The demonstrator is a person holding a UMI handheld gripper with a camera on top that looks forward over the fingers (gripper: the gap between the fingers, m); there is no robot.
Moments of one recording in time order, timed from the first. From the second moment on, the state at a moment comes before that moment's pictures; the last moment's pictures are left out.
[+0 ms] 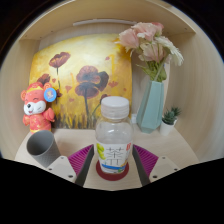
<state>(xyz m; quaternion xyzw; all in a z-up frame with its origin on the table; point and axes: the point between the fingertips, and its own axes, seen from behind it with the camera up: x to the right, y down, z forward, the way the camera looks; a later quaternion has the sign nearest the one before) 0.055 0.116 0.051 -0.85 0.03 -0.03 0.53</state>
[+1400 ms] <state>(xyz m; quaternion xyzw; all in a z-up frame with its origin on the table) -0.092 -0.112 0.246 -0.84 0.02 0.00 0.54</state>
